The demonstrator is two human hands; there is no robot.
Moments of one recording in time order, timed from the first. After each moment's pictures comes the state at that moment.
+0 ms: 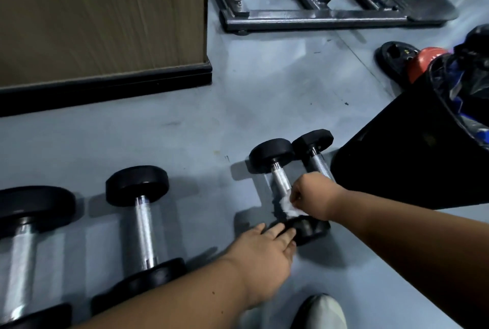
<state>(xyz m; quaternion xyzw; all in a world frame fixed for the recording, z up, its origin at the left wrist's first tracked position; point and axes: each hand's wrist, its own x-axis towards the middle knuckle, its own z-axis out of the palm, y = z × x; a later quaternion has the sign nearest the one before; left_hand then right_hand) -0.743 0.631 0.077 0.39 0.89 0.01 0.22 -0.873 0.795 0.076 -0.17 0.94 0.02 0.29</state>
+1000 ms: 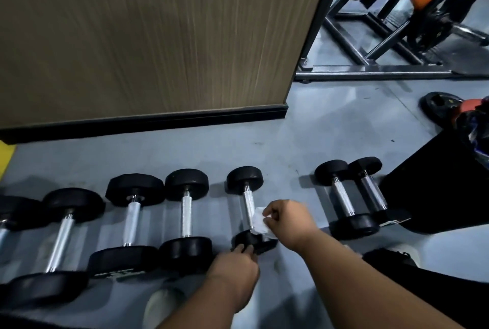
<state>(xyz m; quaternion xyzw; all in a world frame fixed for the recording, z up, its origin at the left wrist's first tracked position) -0.559 0.442 0.138 0.14 0.94 -0.01 0.29 -0.679 0.568 0.164 -0.16 0.94 -0.19 0.22</state>
